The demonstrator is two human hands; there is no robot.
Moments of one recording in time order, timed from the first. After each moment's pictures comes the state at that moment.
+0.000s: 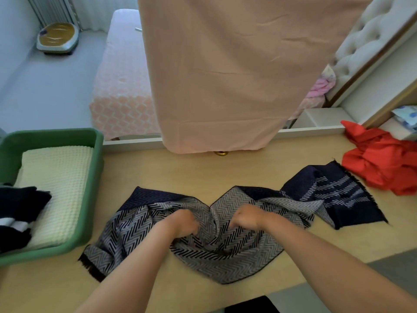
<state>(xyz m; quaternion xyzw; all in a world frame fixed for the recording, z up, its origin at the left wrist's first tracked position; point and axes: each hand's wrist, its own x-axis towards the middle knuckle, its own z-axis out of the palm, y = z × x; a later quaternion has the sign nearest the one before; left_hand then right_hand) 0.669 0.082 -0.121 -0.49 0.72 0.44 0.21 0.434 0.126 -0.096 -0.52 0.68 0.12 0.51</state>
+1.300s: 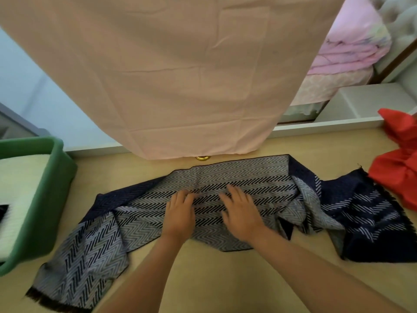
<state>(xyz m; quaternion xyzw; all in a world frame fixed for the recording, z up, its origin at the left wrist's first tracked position) 0.519 0.059 -0.162 -0.62 0.76 0.17 -0.07 0.313 0.080 -0.164 -0.77 0.62 -0.01 0.18</state>
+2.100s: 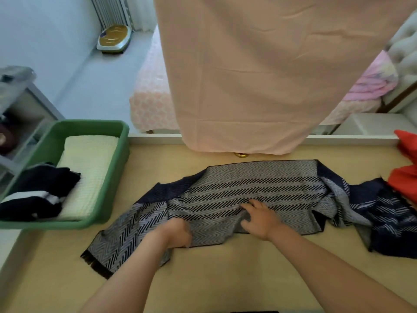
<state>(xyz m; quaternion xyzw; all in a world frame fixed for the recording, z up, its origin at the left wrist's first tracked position) 0.702 0.113 -0.140 -0.58 0.67 0.43 0.18 0.406 0.119 -0.137 -0.68 0.66 0.14 0.28</state>
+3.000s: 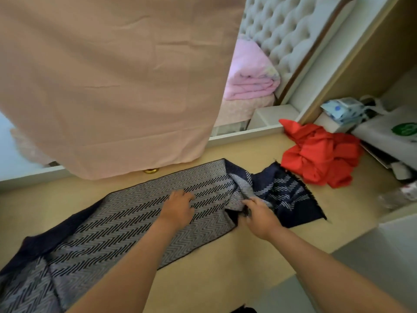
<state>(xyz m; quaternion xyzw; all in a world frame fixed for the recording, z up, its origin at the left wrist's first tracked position) 0.421 0.052 -0.123 -0.47 0.84 0.28 0.02 0.170 0.183 -0.117 -0.53 0.81 0.00 0.24</state>
